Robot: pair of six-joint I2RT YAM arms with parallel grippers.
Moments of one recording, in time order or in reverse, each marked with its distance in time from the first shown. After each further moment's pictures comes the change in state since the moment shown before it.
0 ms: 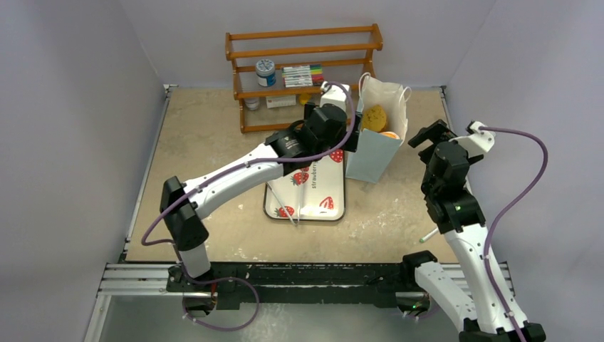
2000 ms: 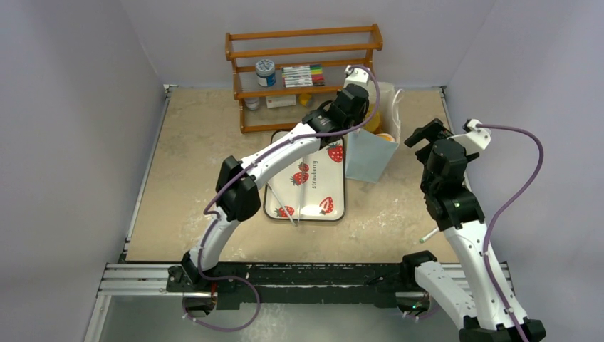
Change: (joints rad) left arm 0.095 0.536 0.558 0.035 0.059 0.067; right arm 0.000 0.024 0.011 -0.039 -0.051 0.041
